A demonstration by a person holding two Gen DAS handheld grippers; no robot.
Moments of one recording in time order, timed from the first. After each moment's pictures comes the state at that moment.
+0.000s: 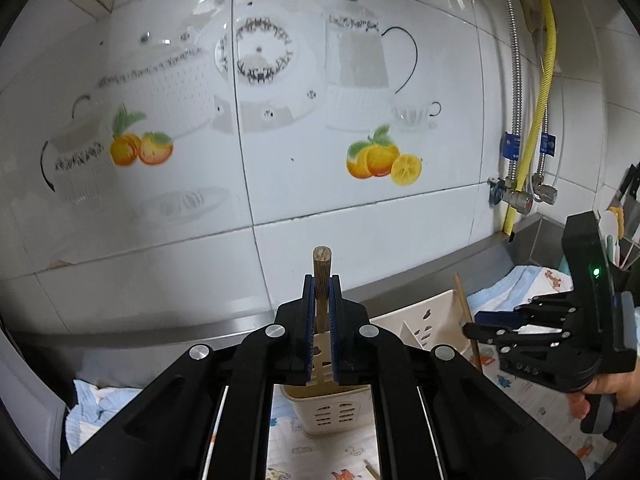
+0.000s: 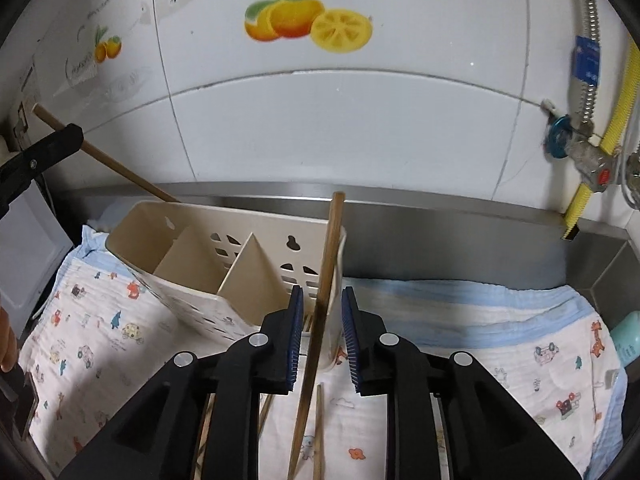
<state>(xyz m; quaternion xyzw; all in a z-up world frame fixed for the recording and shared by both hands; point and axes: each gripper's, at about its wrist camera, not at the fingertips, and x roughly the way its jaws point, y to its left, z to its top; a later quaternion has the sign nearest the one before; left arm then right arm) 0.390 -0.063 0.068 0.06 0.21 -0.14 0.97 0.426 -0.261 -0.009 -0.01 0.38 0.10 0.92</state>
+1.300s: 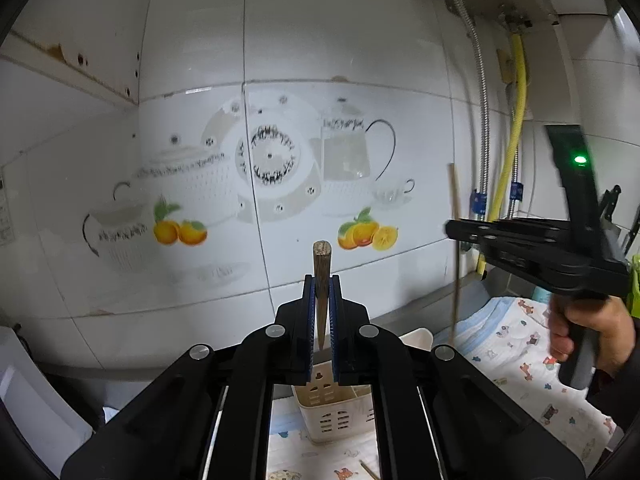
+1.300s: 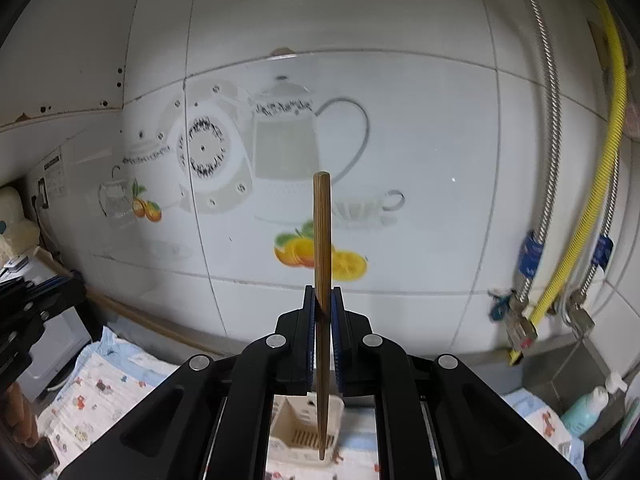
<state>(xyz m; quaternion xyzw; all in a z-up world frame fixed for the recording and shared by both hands) 0.332 -0.043 0.145 0.06 0.14 -0.16 0.98 0.407 -0.255 0.146 0.00 0.19 0.10 0.98</state>
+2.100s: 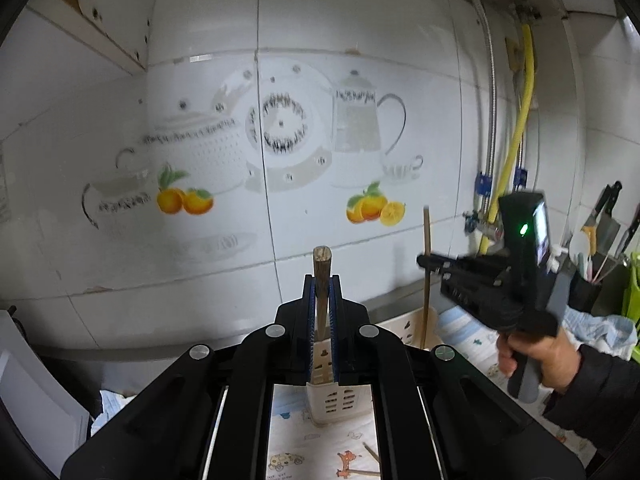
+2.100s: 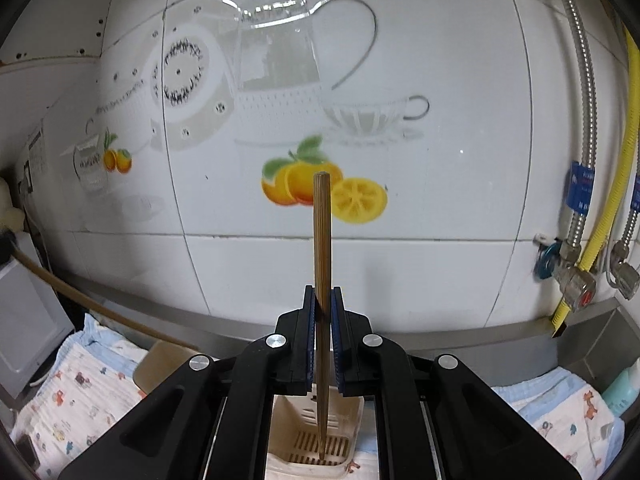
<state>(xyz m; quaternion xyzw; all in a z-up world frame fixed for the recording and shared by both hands) 0.336 -0.030 0.134 0.05 0.17 -0.16 0.97 0.446 -0.247 0.063 0.02 0.22 0.09 0.97</state>
